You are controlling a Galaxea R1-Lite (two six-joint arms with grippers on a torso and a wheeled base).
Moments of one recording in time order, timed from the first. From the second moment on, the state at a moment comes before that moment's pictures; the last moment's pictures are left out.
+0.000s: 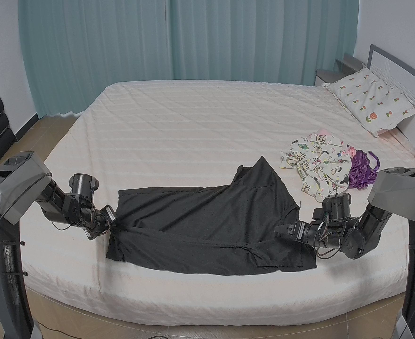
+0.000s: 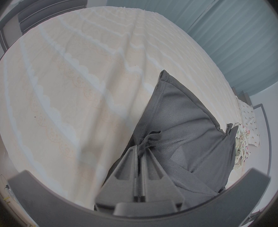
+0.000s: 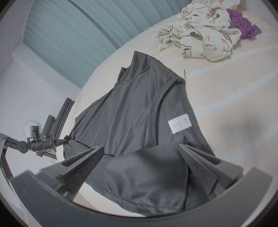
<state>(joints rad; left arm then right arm) 0.01 2.36 -1.18 -0.26 -0.11 -0.64 0.21 2.36 -0.78 -0.93 0.27 0.50</state>
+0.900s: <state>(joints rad) 0.02 2.35 -1.17 -0.26 -0.12 -0.67 0.18 2.44 -0.81 -0.93 0.29 0.38</state>
